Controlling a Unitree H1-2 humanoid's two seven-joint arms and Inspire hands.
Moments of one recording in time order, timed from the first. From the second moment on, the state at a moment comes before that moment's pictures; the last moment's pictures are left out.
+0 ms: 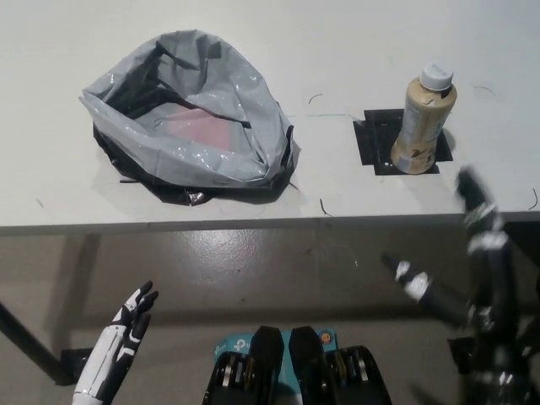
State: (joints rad) left_arm 0.08 0.24 -0.05 -0.02 0.10 -0.14 -0.09; right_arm -0.11 0.05 0.01 -0.22 -0.20 -0.33 -0.08
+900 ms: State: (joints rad) left_arm 0.09 0.23 -0.04 -0.03 0.09 -0.14 -0.10; right_arm -0.65 -0.02 -0.12 0.38 -0.24 -0.19 -0.22
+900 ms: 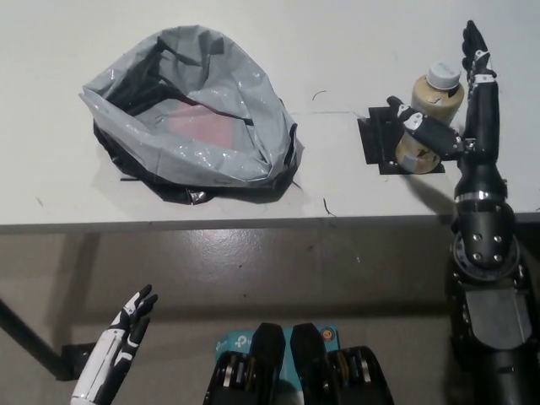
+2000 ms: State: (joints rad) left_arm 0.11 0.23 -0.04 -0.05 0.12 -0.14 -0.10; right_arm -0.71 -0.09 -0.13 0.48 -0.22 -0.19 -0.32
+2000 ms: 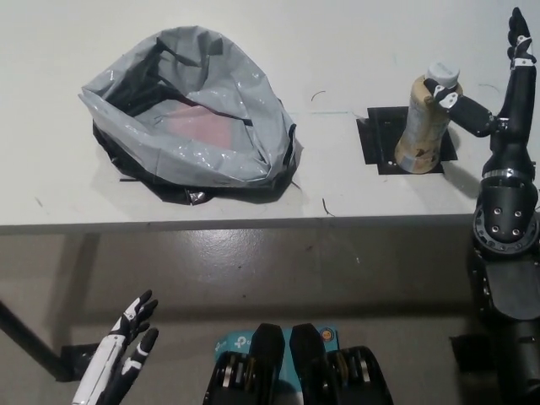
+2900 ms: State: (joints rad) left_arm 0.09 0.22 -0.03 -0.05 0.16 -0.11 -0.10; right_arm -0.85 -0.10 -0.10 0.90 -0.08 -0.21 -0.19
